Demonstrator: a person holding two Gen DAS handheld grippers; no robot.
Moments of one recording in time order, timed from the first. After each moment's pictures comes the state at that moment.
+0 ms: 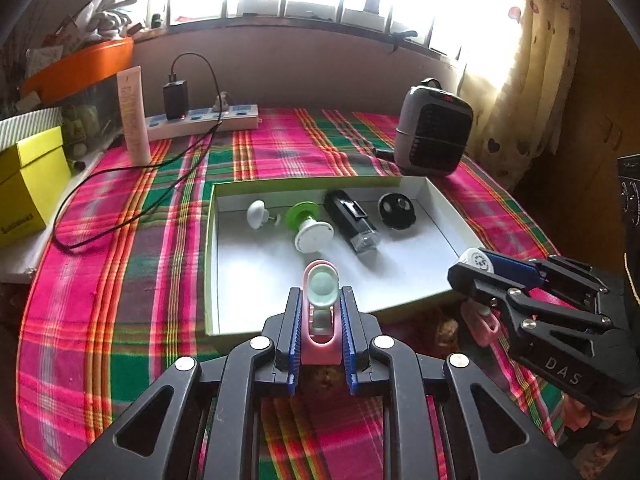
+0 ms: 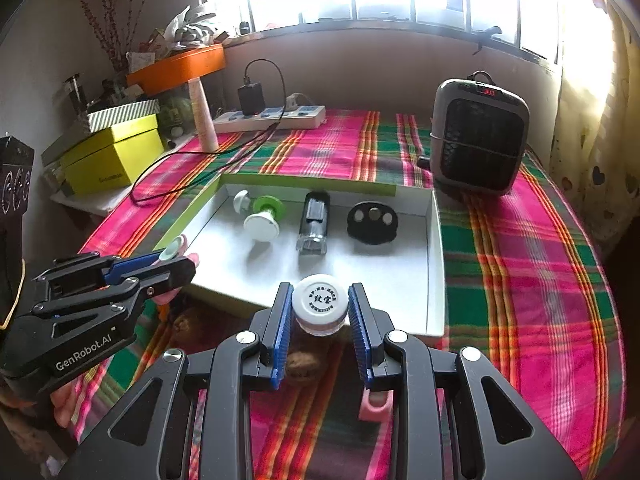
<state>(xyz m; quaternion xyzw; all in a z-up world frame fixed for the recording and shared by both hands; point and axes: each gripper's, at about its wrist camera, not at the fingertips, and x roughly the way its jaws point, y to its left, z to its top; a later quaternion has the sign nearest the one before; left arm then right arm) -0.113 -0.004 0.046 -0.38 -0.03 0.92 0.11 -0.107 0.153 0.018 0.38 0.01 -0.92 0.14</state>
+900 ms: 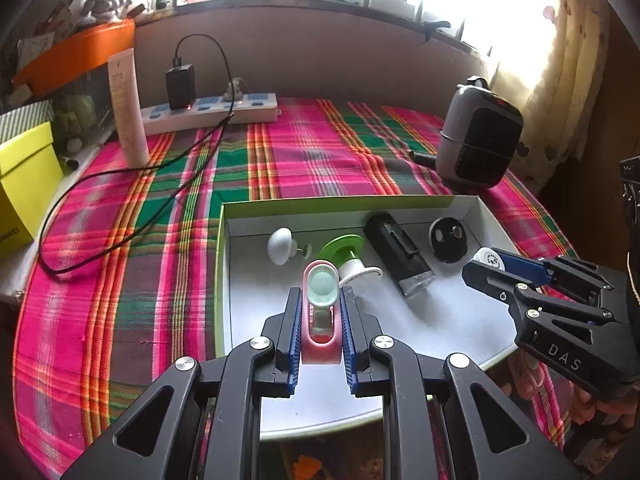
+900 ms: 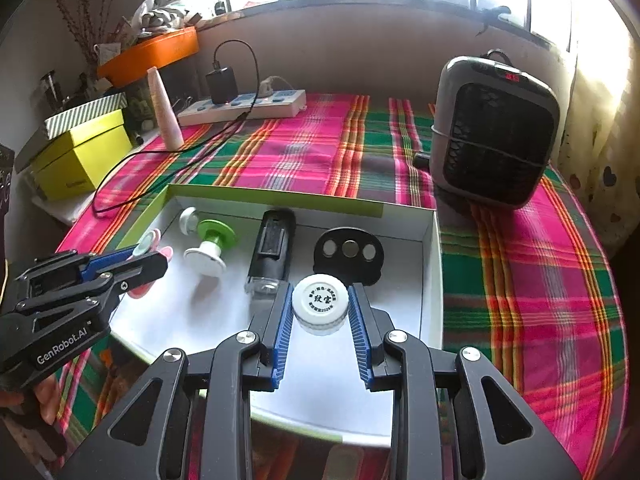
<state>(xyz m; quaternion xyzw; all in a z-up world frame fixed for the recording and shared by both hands) -0.175 -0.012 0.031 -0.41 -0.03 0.91 0.09 -0.177 0.160 -0.002 0.42 0.02 -0.90 0.13</state>
